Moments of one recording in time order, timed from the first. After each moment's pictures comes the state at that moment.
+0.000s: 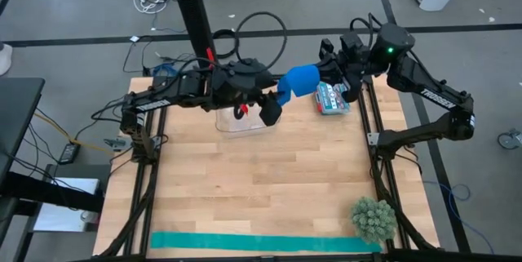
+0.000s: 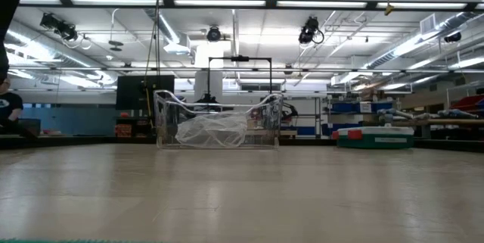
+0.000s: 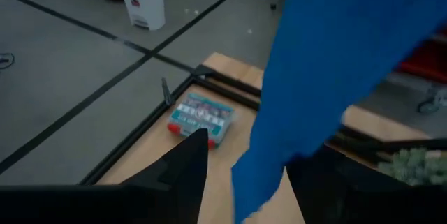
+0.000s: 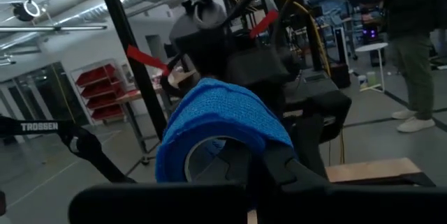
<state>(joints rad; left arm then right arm) -0.01 1.82 2.30 -0.92 -0.42 -0.32 -0.39 1.15 1.46 -0.15 -0.58 0.35</state>
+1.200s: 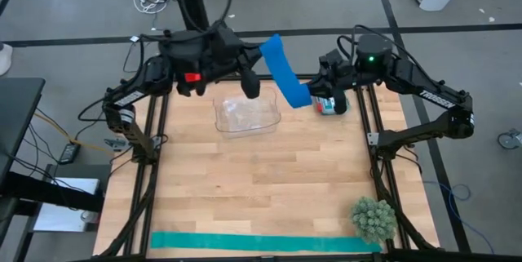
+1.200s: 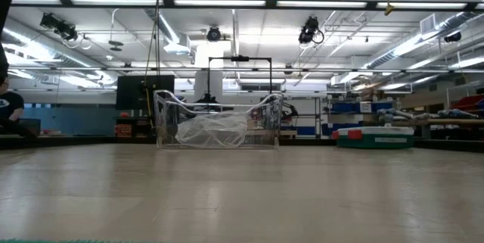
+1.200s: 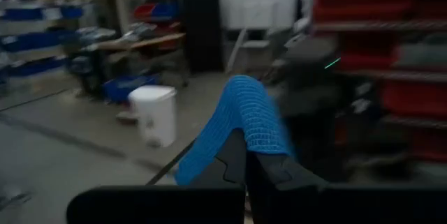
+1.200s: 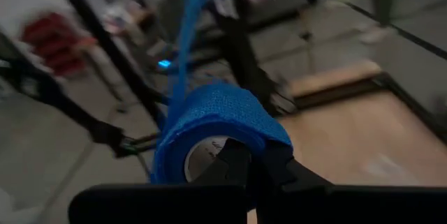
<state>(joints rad) 0.02 1.71 2.36 -0.59 -0.43 0.03 -0.34 1.16 1.46 -0.53 -0.45 0.25</state>
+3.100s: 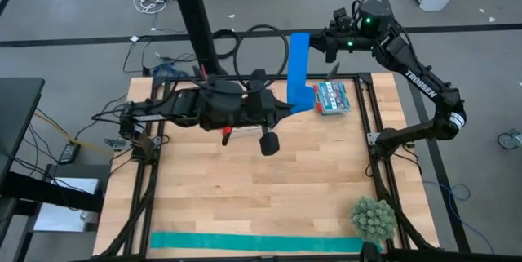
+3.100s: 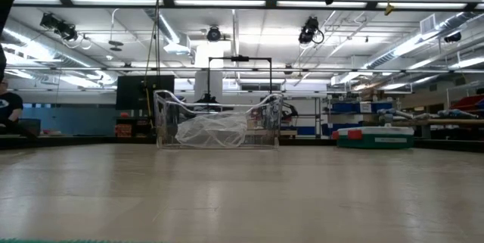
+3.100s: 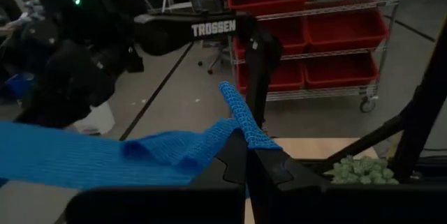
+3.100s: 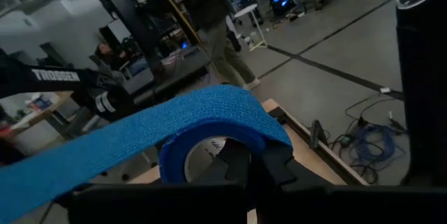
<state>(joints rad) -0.17 1.85 2.36 -0.65 -0.38 0.06 -0.81 1.28 1.46 -0.31 -0.63 0.37</state>
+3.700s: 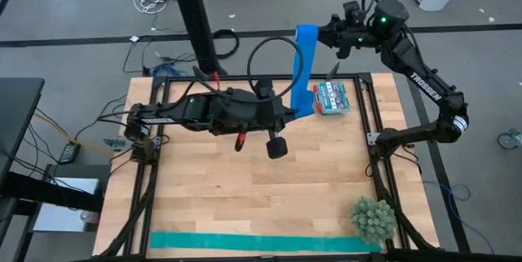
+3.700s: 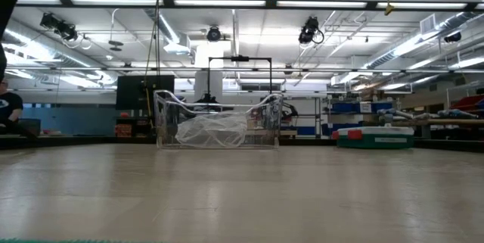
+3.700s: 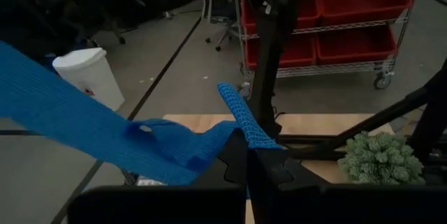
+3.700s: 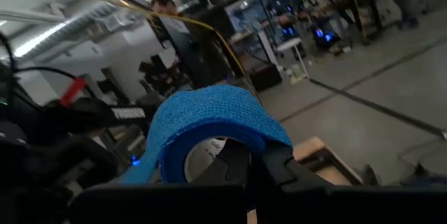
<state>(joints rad) -0.17 1.90 2.35 -0.70 -0.41 0.05 -0.81 1.24 1.46 -0.10 -0.73 0.51</state>
